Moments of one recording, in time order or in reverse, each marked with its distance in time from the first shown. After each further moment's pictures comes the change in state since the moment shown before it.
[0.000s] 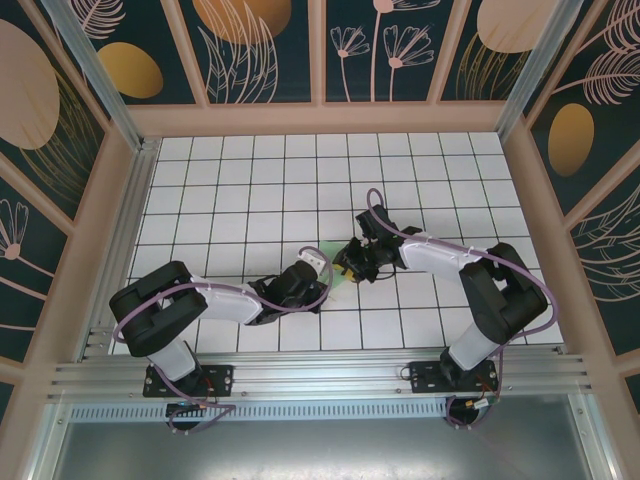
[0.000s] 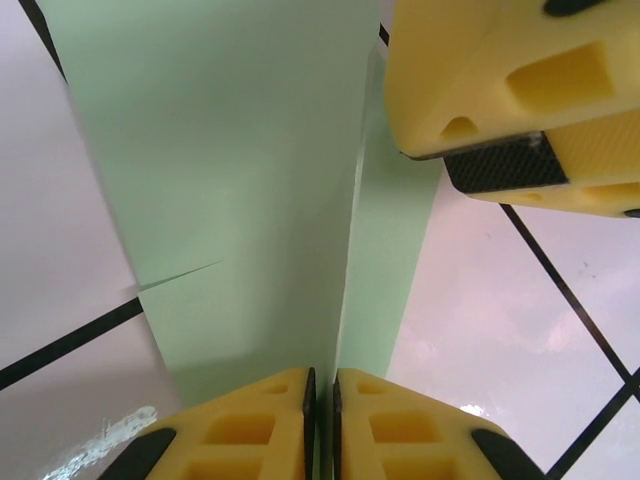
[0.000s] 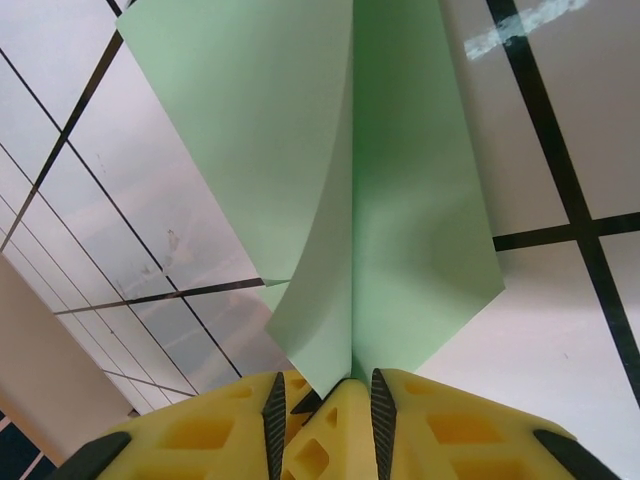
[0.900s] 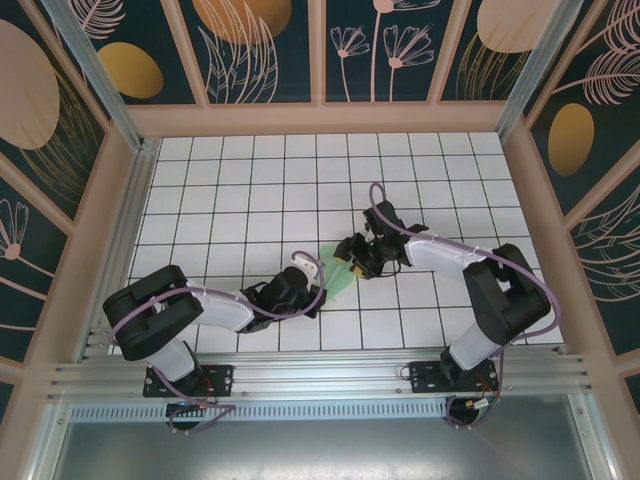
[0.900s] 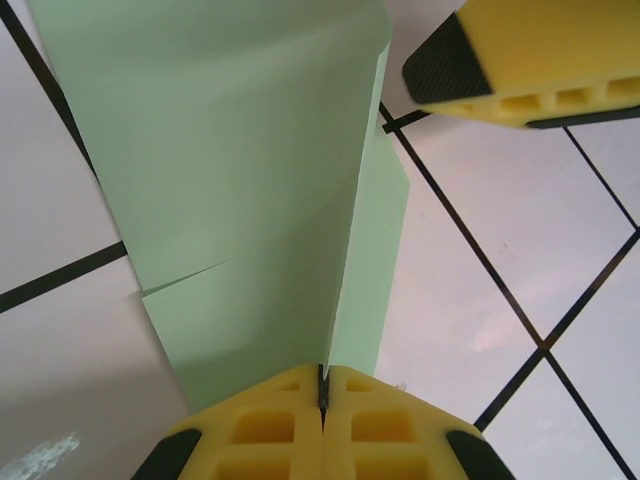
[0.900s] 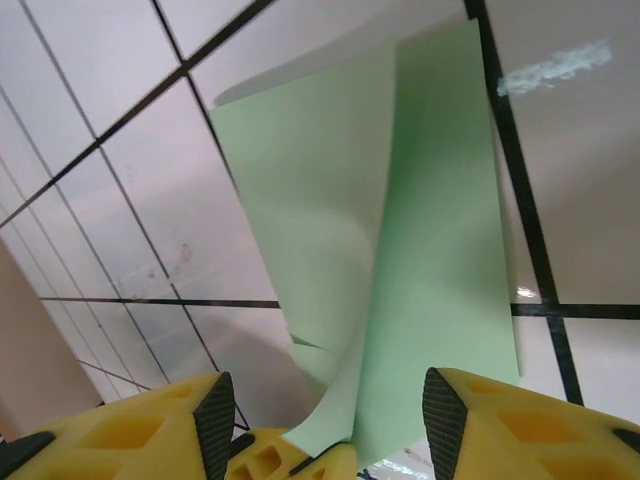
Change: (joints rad) left arm 0.000 -0.037 -0.111 0.180 0.089 -0.063; right arm -0.050 -0.002 -0.003 0.011 -0.001 -0.159
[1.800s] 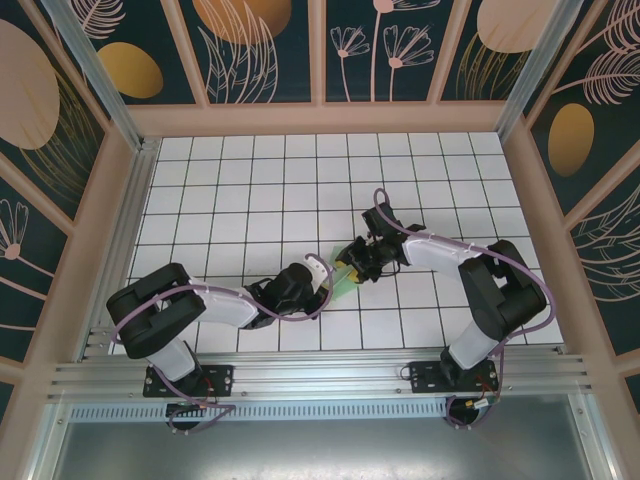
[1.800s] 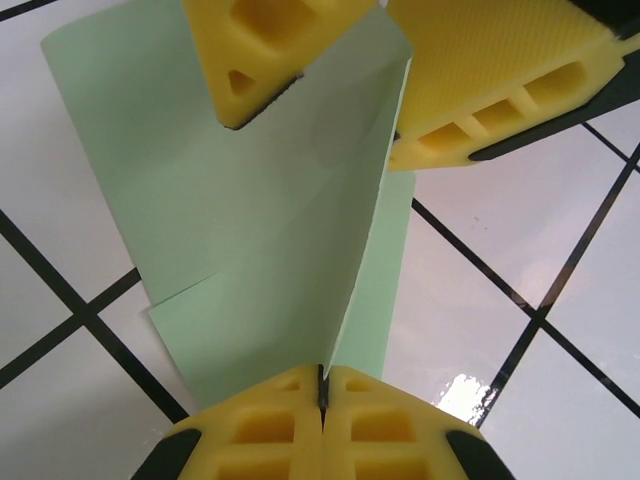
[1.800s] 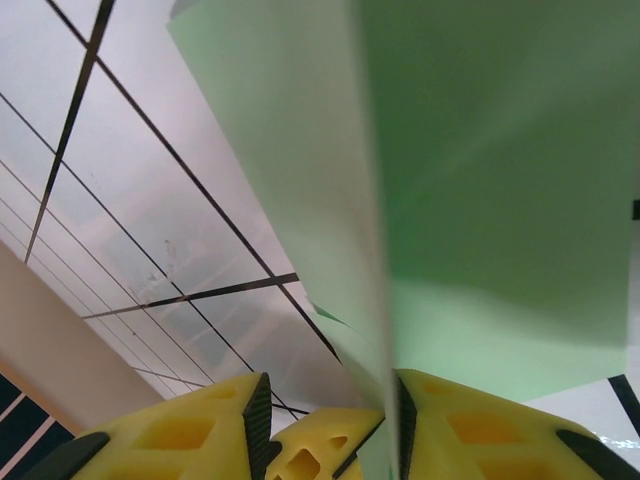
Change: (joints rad) left arm 0.000 0.022 0.057 -0.054 0.037 0.255; right arm -0.002 0.021 0.002 -0.032 -0.074 0.206
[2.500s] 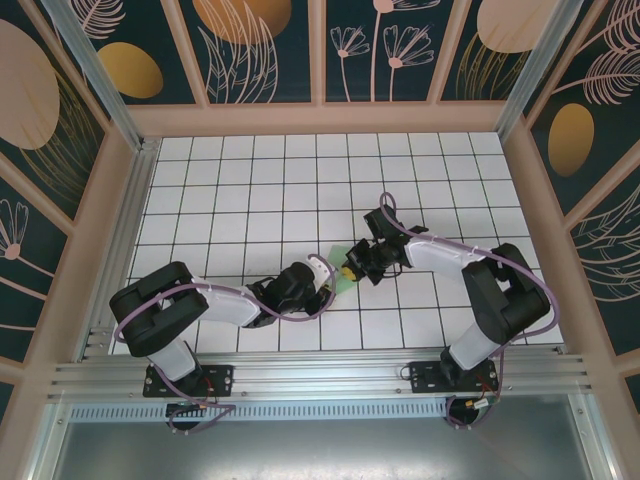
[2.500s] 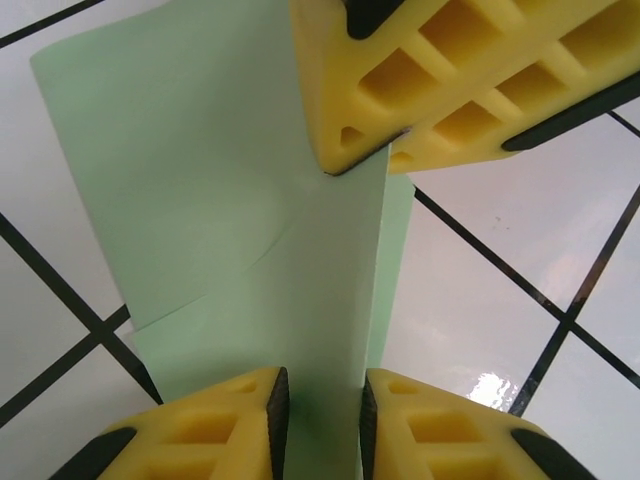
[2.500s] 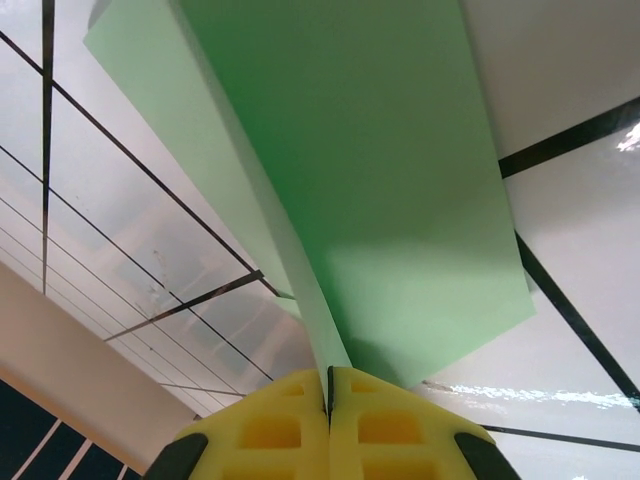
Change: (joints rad) left arm 0.000 0.016 0.019 -0.015 -0.027 0.043; right arm -0.001 -0.029 -0.020 -0.021 0.003 0.118
